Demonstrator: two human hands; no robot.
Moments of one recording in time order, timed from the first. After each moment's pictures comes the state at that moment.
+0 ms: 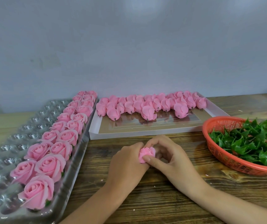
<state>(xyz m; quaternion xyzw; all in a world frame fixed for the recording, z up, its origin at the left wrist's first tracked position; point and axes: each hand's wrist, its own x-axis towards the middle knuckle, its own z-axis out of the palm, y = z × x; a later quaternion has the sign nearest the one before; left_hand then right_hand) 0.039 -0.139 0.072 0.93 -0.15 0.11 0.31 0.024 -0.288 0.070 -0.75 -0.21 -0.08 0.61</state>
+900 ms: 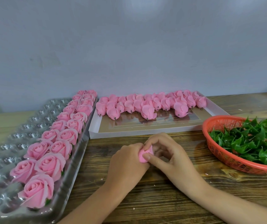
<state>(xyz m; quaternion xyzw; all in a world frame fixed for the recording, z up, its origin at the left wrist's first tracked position) 0.039 -0.140 0.074 0.94 -0.15 0.10 0.30 0.025 -0.289 0.069 -0.77 -0.23 -0.11 0.58</state>
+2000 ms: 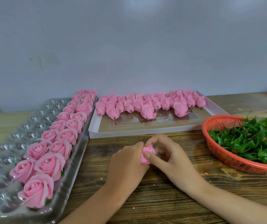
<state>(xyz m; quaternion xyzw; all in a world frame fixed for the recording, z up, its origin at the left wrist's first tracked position) 0.033 -0.140 0.075 0.94 -0.19 0.14 0.24 0.025 -0.289 0.069 -0.75 -0.21 -0.08 0.62</state>
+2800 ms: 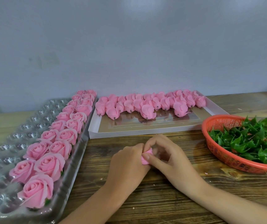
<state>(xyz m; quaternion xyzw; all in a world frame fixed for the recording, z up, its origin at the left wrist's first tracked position) 0.034 -0.141 0.073 0.94 -0.19 0.13 0.25 0.022 -0.289 0.073 -0.79 -0.24 -0.11 0.56</state>
